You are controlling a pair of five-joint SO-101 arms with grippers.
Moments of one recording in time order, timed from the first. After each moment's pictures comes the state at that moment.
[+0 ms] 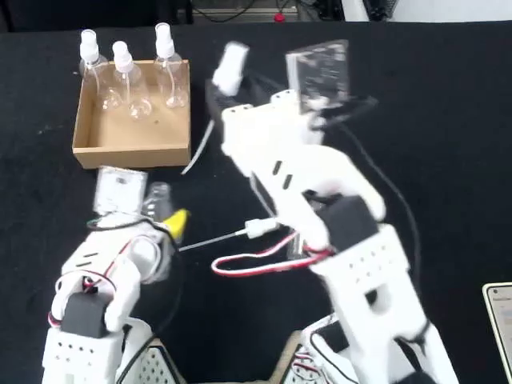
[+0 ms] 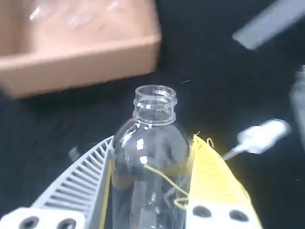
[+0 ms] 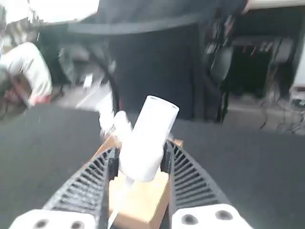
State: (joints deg) left arm 4.0 -90.7 73.5 60.5 -2.5; right arm -25.7 -41.0 23.6 38.1 -9.8
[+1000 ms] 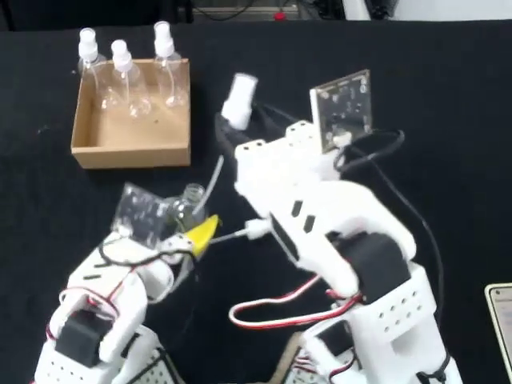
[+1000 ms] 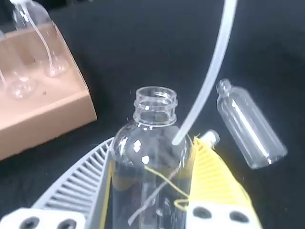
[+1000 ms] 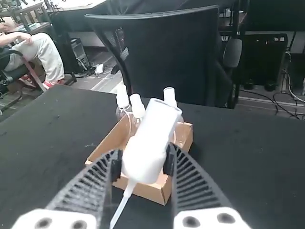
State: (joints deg) left arm 18.1 -98.4 70.5 60.6 -3.8; right arm -29.1 -50.5 23.6 52.4 -9.8
